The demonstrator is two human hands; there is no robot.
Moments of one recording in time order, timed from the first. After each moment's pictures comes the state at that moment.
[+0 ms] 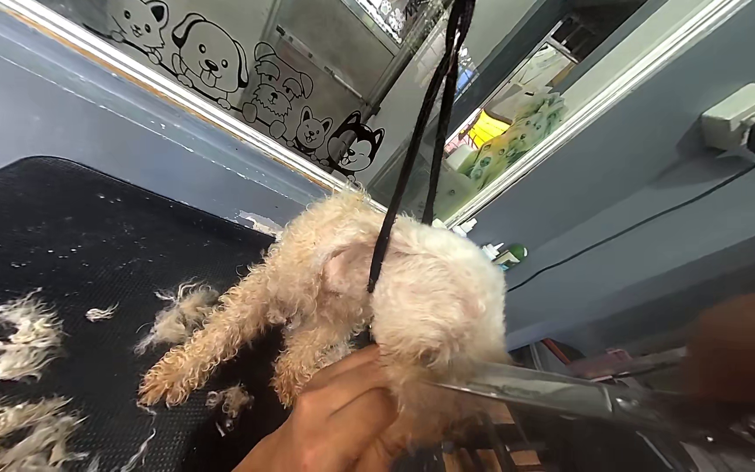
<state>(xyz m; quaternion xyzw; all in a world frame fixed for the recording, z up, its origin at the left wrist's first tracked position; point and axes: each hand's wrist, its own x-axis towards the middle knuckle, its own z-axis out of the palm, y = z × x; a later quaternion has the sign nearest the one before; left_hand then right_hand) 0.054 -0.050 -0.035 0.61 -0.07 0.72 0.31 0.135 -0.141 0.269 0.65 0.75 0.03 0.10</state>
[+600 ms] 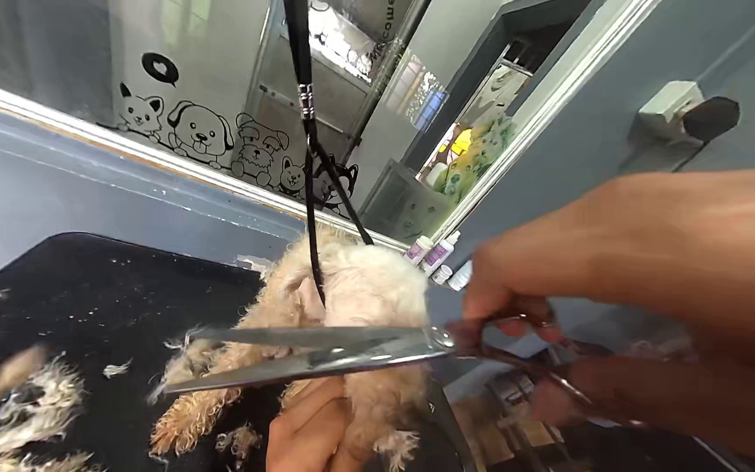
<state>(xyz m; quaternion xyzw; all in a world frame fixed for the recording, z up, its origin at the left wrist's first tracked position) 0.044 -0.055 -0.030 0.60 0.01 0.73 0.33 0.146 -0.109 0.290 0.44 0.88 0.10 0.15</state>
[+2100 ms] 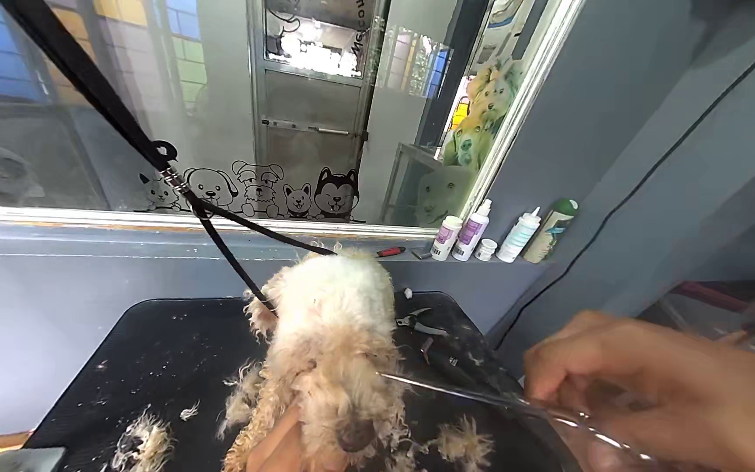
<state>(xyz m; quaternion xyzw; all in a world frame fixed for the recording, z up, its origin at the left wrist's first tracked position) 0.021 -0.049 -0.024 0.57 0.06 0.73 0.37 0.309 -0.151 0.164 0.43 0.82 -0.34 -0.18</state>
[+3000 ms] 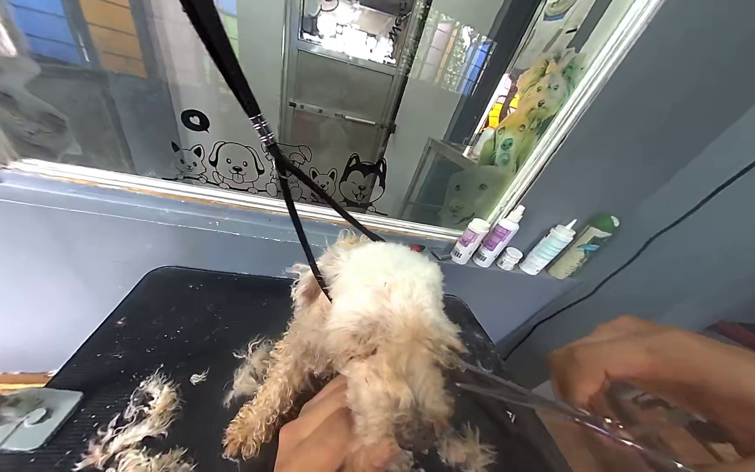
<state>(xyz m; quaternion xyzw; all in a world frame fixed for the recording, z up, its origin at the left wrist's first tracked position) 0.023 -0.049 -0.017 0.62 0.02 0.70 0.35 0.311 -0.136 0.172 0.42 0.83 -0.33 -0.16</state>
